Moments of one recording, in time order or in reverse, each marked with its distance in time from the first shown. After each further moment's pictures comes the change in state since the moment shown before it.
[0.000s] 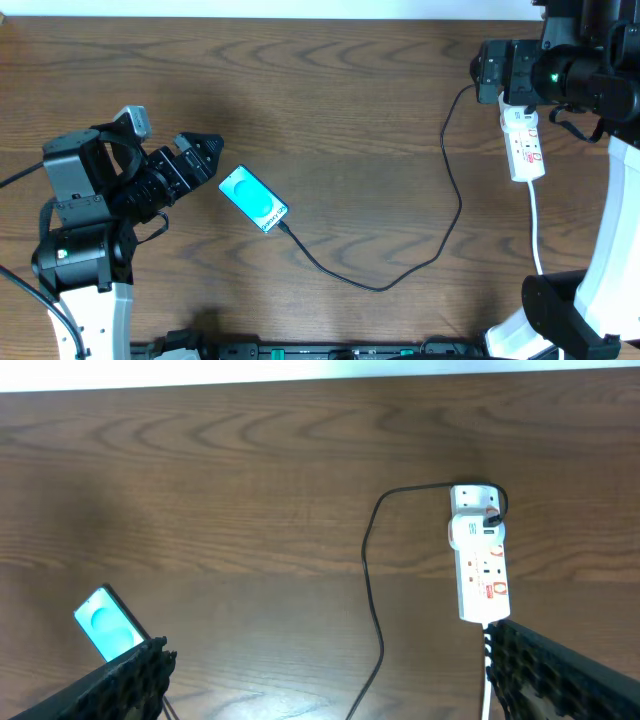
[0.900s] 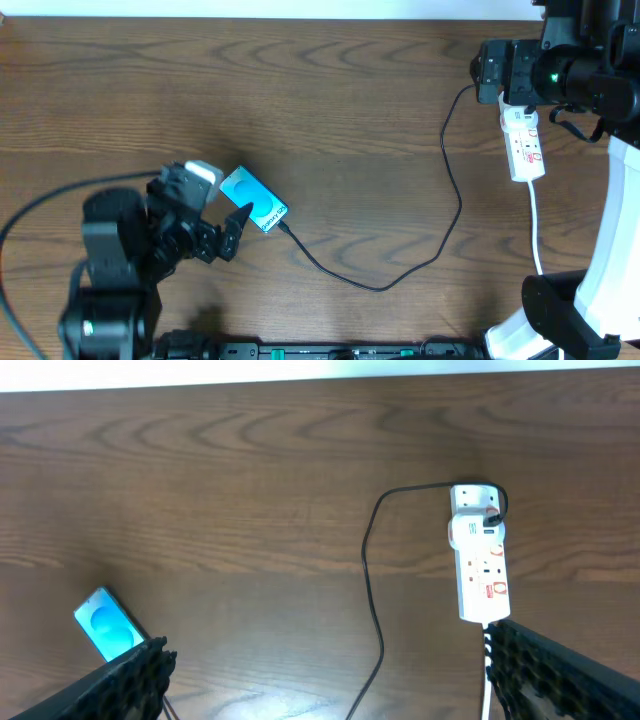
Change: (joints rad) left arm -0.193 -0.295 -0.192 -0.005 -0.146 0.785; right arm 0.000 0.000 0.000 0.000 0.000 0.000
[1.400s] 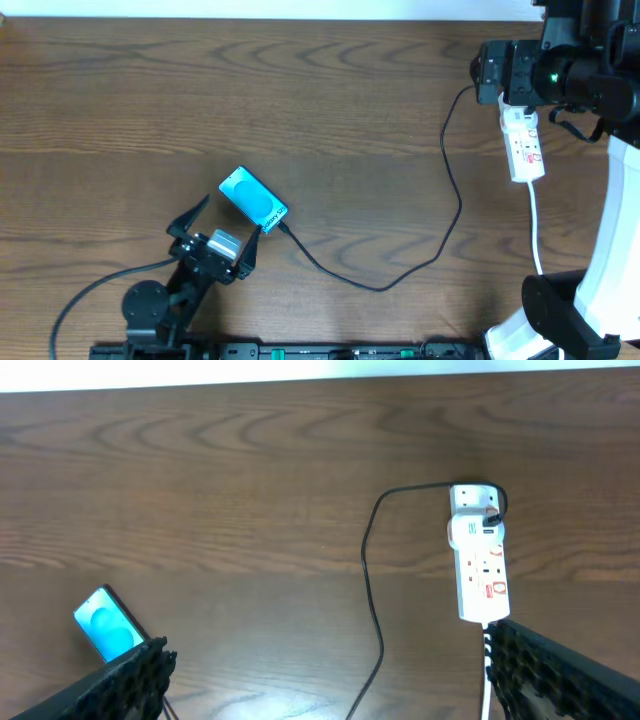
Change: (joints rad) left arm -0.030 -0.645 -0.713 0.572 -0.015 0.107; right arm 0.000 0.000 0.000 0.000 0.001 0.000
